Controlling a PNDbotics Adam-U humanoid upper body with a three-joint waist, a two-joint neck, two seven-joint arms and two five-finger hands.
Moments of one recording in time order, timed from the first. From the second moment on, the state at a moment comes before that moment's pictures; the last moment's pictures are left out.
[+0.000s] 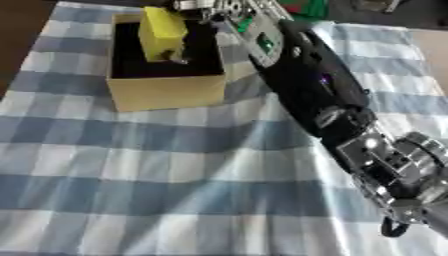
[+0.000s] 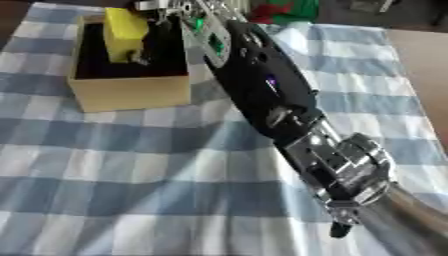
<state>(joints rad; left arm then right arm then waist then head) -0.44 0.43 0.00 -1.99 -0.27 0.09 0.65 -1.30 -0.32 0.24 -1.00 0.73 0.07 0.79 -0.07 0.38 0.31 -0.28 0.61</state>
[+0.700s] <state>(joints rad) -0.44 0.43 0.00 -1.99 -0.27 0.09 0.65 -1.30 -0.32 0.25 -1.00 0.74 0.10 0.75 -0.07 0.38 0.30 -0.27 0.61</state>
